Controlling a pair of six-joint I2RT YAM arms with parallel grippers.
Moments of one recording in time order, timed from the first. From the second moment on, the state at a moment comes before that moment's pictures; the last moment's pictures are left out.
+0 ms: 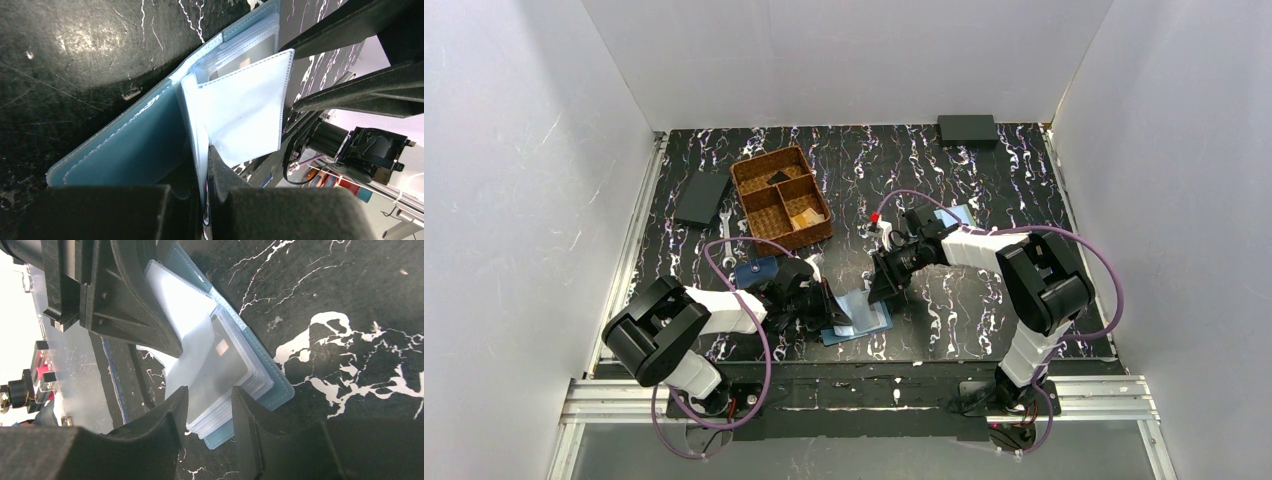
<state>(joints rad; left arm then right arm) -0.74 1.49 0.42 0.27 0.35 -1.02 0.56 1.76 0.92 -0.25 -0.93 -0.06</state>
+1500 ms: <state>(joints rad) -0.73 1.39 0.40 0.26 0.37 -0.97 0.64 1.87 0.95 -0.19 -1.20 0.04</state>
